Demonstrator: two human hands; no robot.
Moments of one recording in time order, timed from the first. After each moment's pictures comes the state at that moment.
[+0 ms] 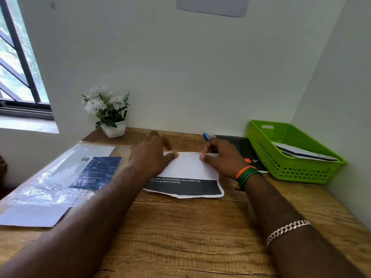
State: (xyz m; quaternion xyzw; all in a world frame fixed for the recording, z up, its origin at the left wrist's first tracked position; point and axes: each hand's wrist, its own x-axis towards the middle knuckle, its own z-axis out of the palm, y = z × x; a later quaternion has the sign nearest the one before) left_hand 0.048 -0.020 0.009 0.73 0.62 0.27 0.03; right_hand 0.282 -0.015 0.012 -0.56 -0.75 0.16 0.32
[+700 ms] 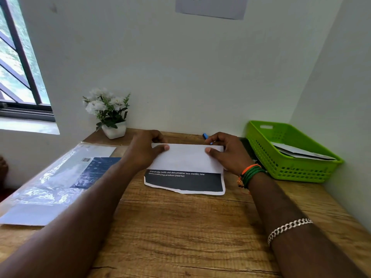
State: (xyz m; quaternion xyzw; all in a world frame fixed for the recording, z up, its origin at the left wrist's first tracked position) left_hand 0.024 0.002 0.005 0.73 0.54 0.40 0.14; right_hand 0.297 -0.007 0.014 -0.49 -0.72 0.21 0.44
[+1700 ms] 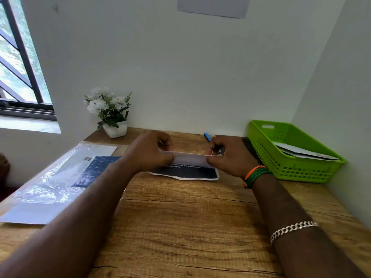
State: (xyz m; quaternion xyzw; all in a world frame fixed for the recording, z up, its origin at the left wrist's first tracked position) left_hand 0.025 -0.014 0.018 0.79 0.50 0.34 0.14; right_hand 0.292 -0.031 0.028 -0.47 -0.80 0.11 0.36
